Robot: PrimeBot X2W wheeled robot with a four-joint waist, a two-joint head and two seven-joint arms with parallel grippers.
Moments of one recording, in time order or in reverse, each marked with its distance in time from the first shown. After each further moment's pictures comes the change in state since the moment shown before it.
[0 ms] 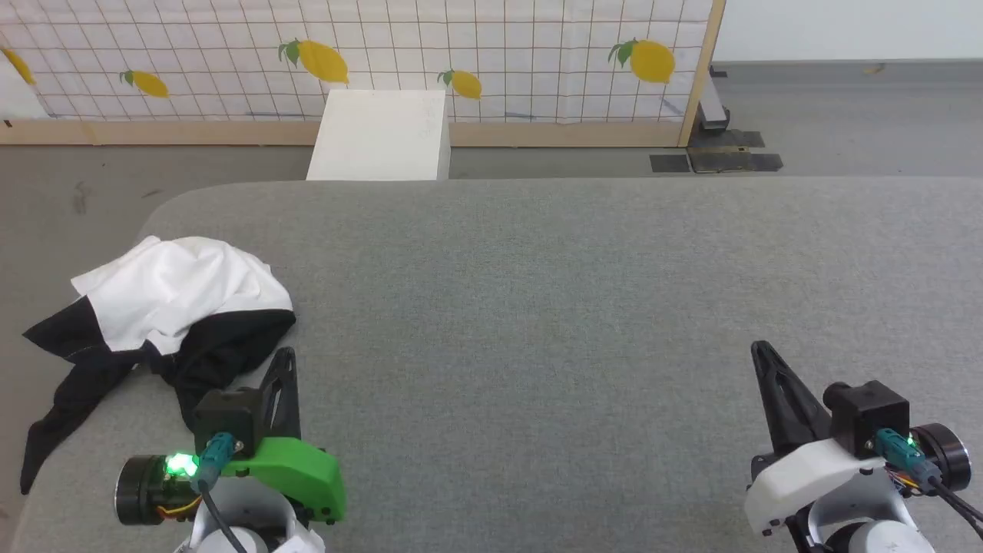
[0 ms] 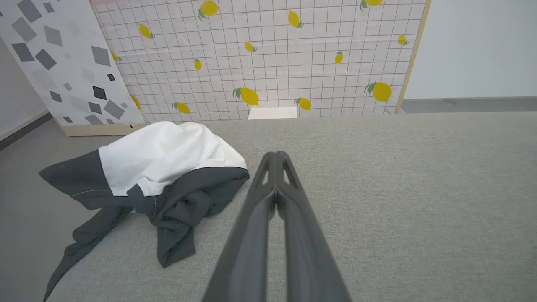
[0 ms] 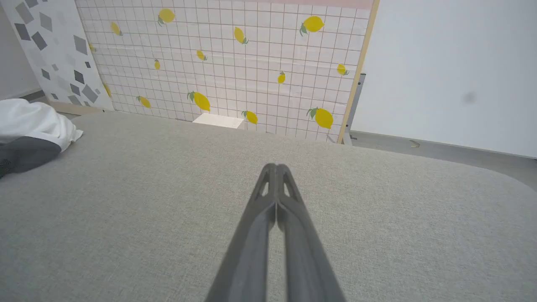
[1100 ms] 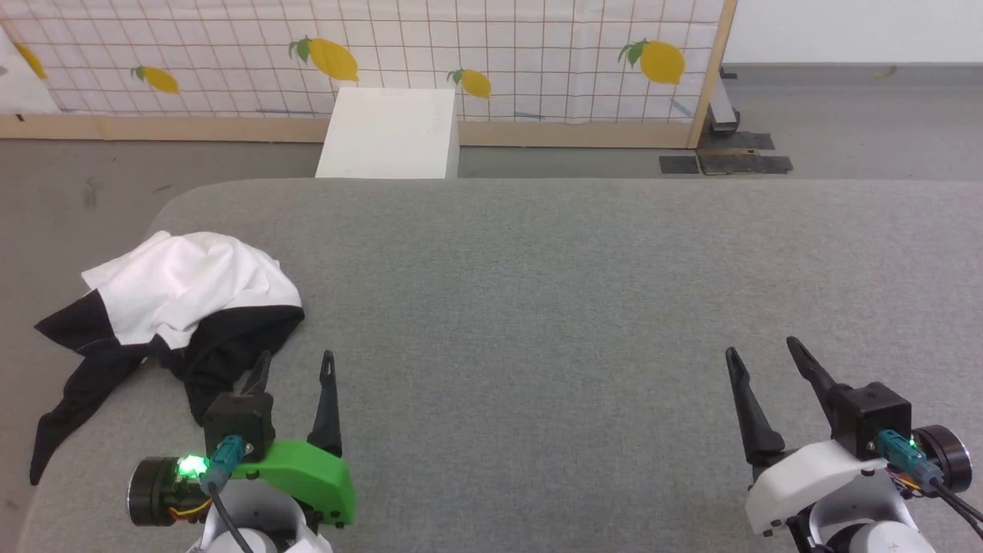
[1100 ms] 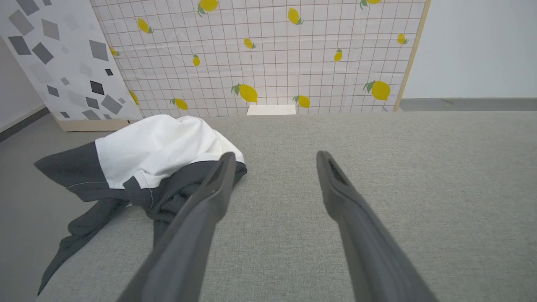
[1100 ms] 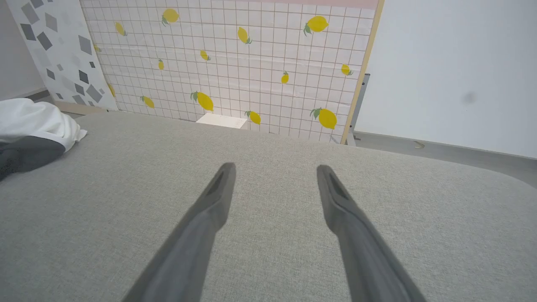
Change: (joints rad) left arm -0.002 0.000 -0.022 0.023 -0.015 0.008 -0.015; right arm 0.000 -0.001 -0.003 0.006 0.003 0.000 -0.007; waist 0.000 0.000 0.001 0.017
